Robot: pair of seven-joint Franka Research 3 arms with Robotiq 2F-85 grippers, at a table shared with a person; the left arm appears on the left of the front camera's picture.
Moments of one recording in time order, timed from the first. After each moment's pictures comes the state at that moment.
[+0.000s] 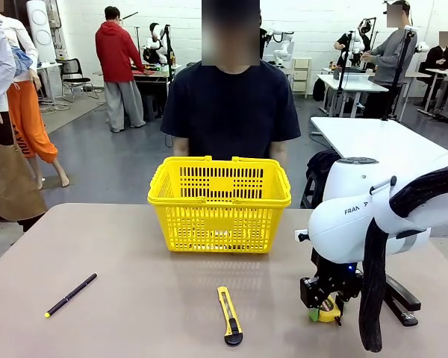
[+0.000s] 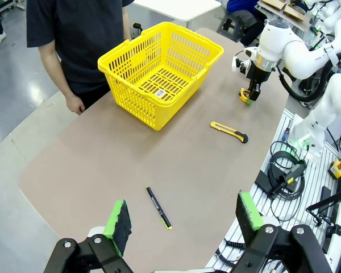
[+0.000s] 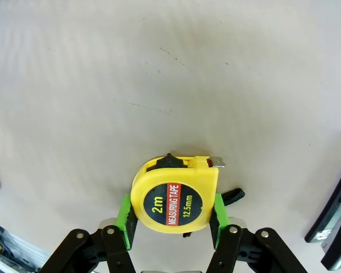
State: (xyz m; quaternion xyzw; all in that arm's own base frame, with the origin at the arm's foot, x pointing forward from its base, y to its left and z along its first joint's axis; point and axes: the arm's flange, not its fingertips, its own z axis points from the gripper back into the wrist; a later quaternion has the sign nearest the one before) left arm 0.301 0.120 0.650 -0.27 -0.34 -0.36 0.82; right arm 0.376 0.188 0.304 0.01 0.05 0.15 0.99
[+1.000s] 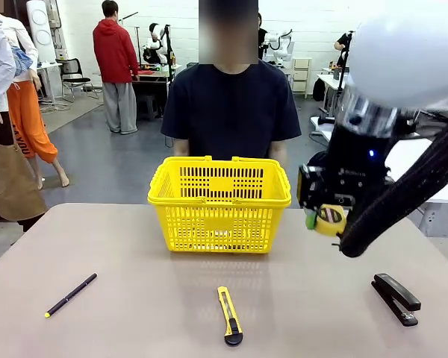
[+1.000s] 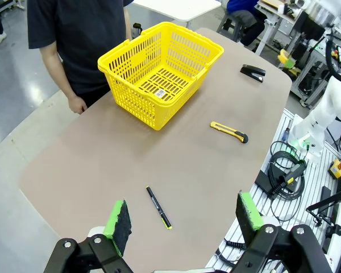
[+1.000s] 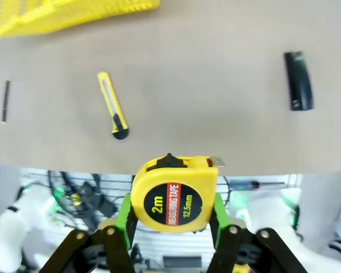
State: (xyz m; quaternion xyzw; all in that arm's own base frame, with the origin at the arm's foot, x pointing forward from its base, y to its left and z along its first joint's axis) left arm 0.301 0.120 0.650 -0.27 -0.34 -0.36 0.82; right arm 0.295 0.234 0.579 0.05 -0.03 -0.02 1.00
